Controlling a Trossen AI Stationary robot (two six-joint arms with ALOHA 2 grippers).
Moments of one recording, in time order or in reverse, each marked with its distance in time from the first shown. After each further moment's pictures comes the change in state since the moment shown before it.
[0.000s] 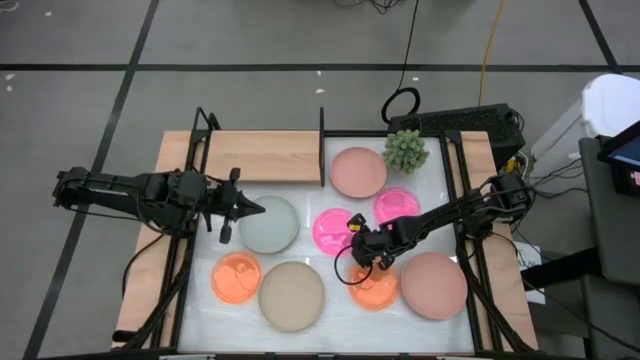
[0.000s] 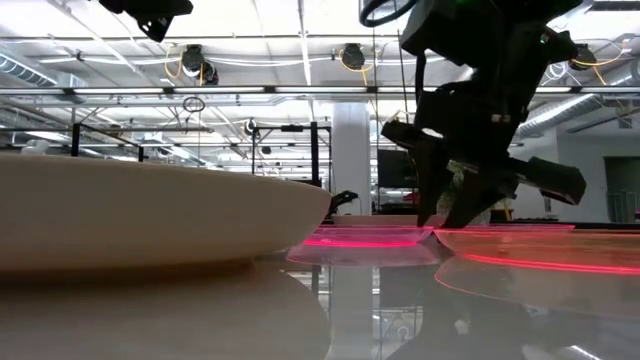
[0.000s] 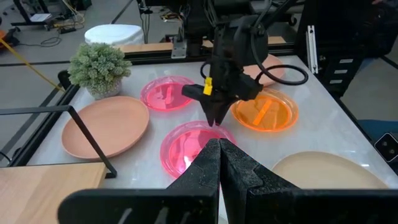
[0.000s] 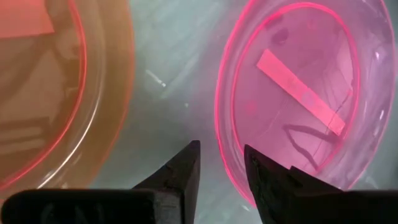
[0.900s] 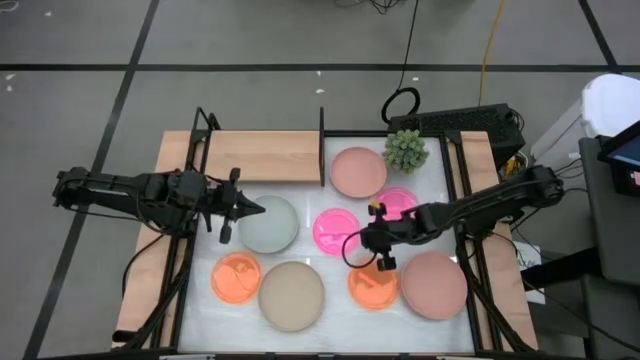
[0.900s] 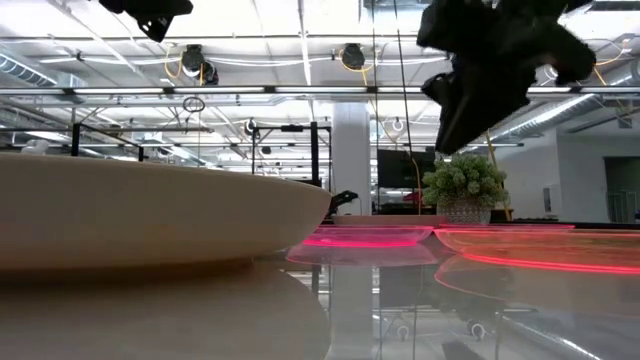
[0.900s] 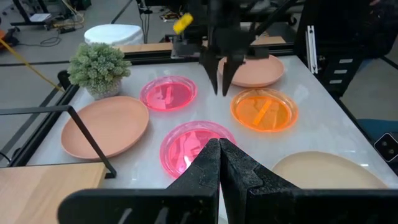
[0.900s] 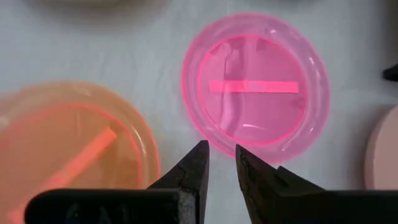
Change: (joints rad) left arm 0.000 0.000 0.000 0.000 0.001 -0.001; right arm 0.002 -0.279 0.000 -0.121 -0.080 0.584
